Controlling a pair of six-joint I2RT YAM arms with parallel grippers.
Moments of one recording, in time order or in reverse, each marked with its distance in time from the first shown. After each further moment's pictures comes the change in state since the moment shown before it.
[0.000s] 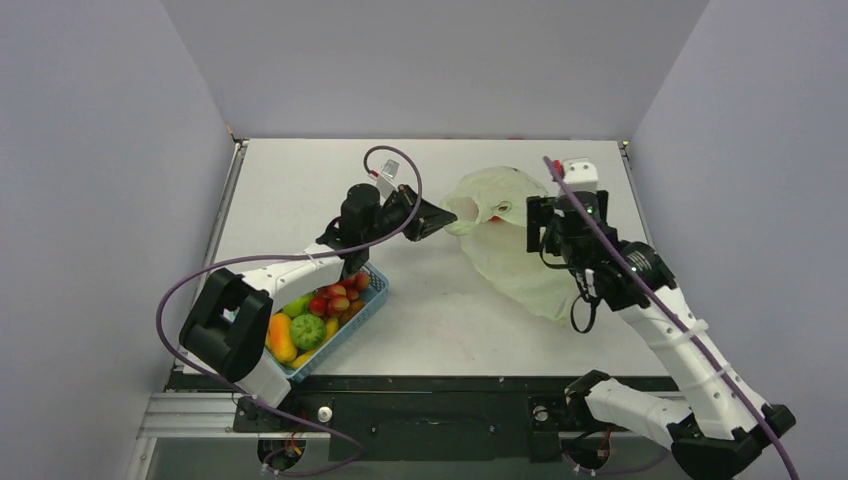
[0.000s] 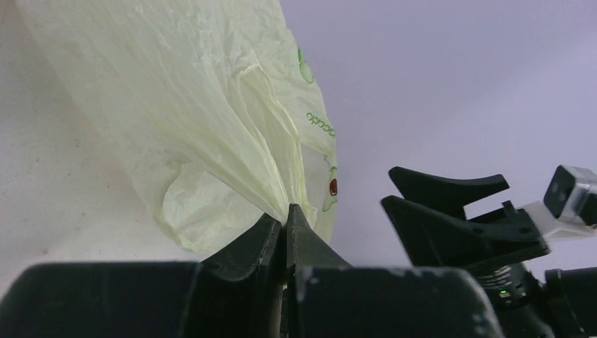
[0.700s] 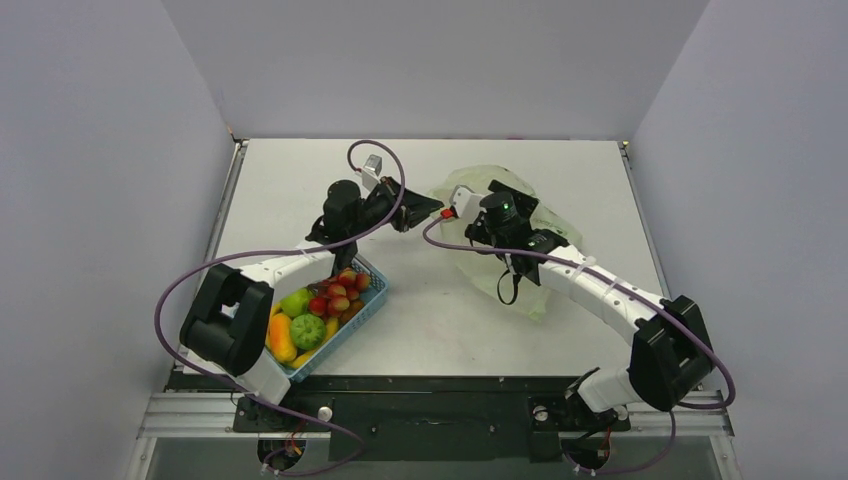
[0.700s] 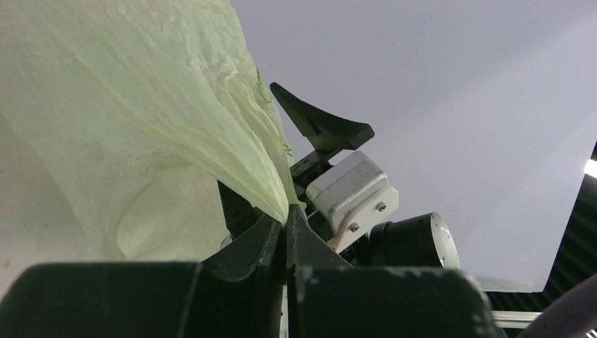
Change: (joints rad) left arm 0.107 0.024 -0.027 0.183 0.106 -0.195; right arm 0.089 0.395 -0.241 0.645 0.023 -1.051
